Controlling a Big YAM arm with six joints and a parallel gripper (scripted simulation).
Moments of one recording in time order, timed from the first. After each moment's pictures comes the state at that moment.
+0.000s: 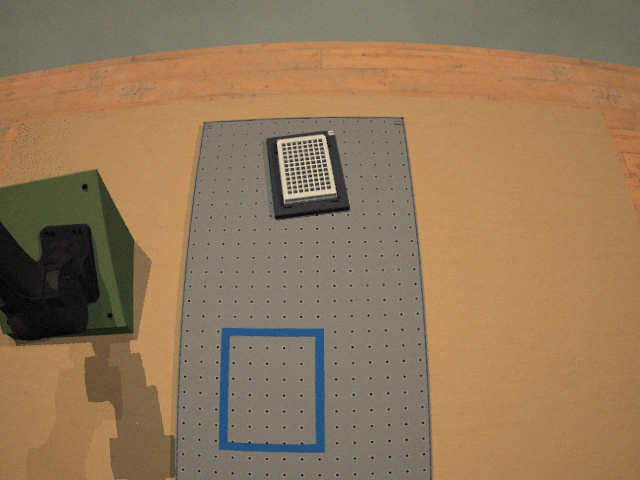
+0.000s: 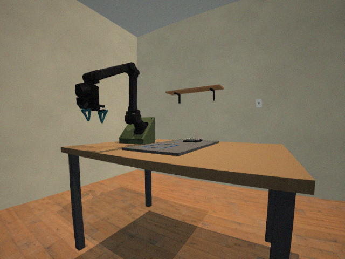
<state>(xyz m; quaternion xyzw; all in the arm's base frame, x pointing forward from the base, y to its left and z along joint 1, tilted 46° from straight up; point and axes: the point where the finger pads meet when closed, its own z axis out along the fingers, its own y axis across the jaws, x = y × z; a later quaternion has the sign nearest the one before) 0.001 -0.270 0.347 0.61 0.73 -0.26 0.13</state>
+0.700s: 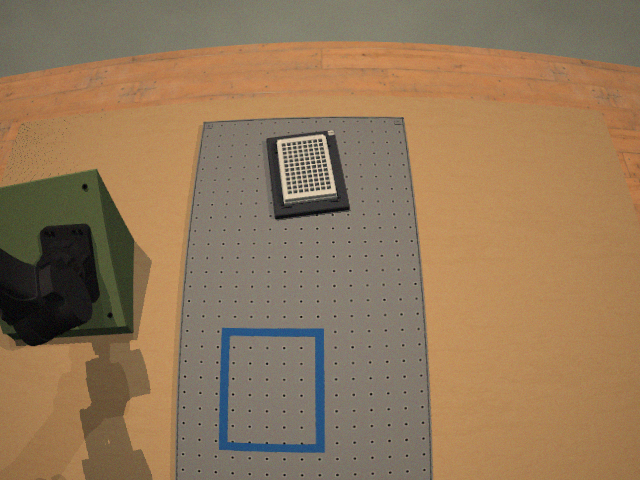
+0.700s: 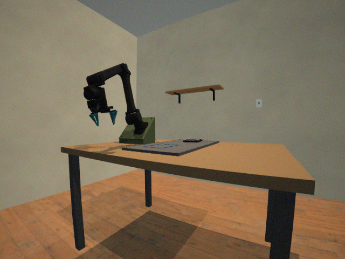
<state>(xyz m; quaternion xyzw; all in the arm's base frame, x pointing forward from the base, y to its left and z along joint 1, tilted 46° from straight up) 0.080 -0.273 0.328 0.52 0.82 -0.22 0.15</state>
